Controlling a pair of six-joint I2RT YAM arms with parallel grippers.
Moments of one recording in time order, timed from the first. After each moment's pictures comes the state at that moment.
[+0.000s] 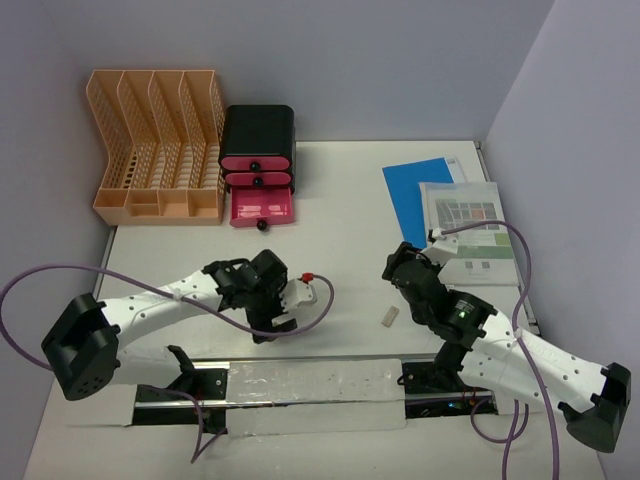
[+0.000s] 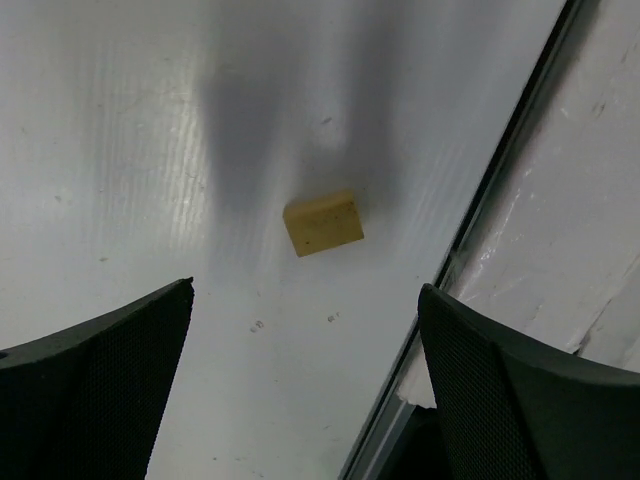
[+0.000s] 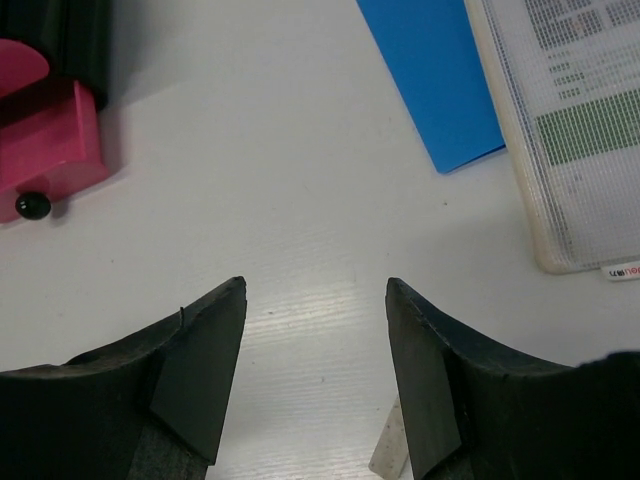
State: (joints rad) left arm -0.91 1.29 0.78 -0.70 0.19 0.38; right arm 0.88 0.68 0.56 -0.48 0.85 0.81
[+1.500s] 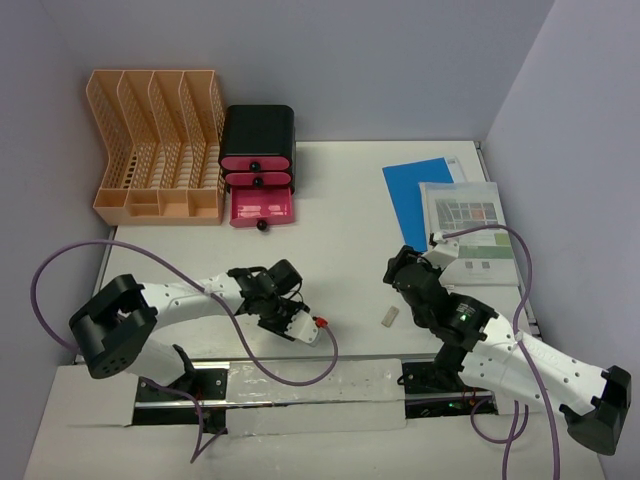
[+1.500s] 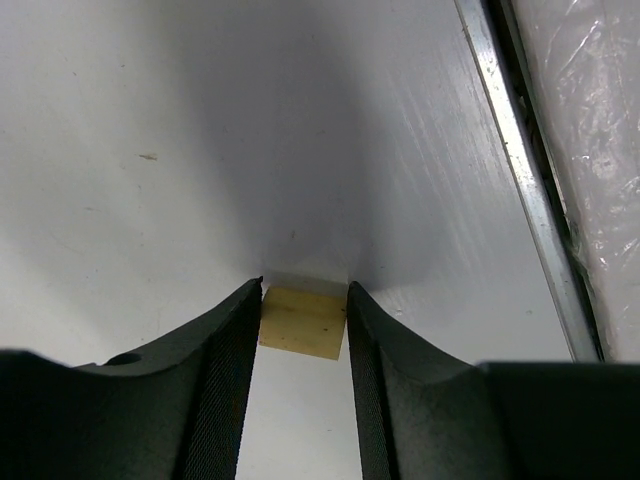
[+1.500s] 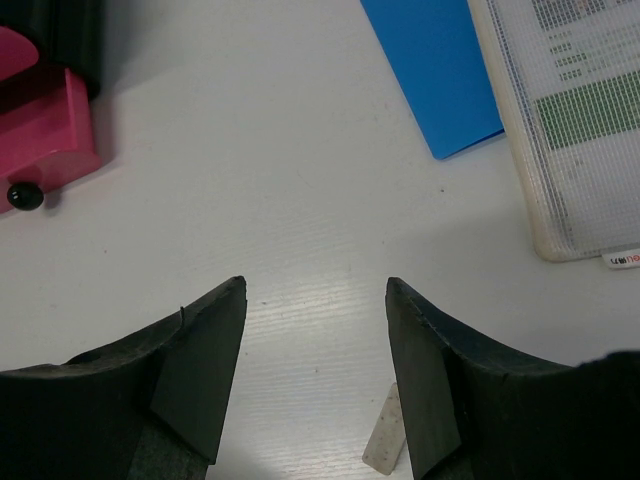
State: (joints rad) left arm -0.99 1.46 0.73 -0.51 0.29 1.08; right arm 0.88 0.65 0.52 -0.49 0.83 0.83
